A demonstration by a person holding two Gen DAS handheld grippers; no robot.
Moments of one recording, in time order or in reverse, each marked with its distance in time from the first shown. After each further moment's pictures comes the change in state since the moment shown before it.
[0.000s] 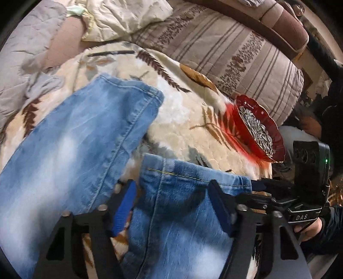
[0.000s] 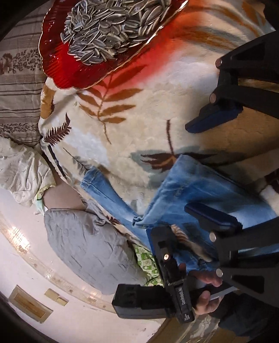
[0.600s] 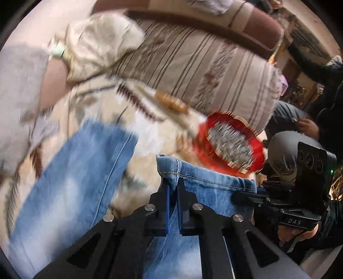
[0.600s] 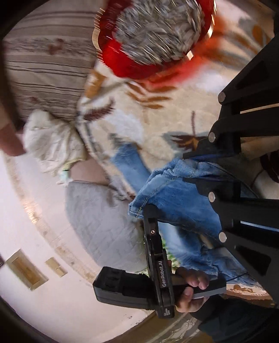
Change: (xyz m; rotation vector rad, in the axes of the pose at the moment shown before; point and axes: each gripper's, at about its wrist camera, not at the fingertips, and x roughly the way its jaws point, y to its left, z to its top) left arm -0.060 -0.065 0.032 0.152 -0.110 0.021; right arm -0.072 0.036 0.000 -0.163 -0.205 0.027
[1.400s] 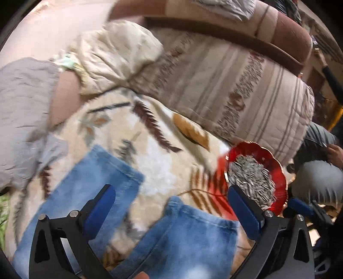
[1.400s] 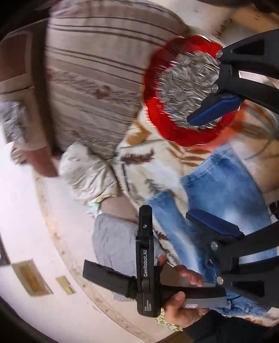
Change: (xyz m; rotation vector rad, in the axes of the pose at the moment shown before) left arm 0.031 -0.016 0.055 -0.096 -0.043 0.224; right arm -0.049 -0.011 0.023 -0.084 -0.158 -0.293
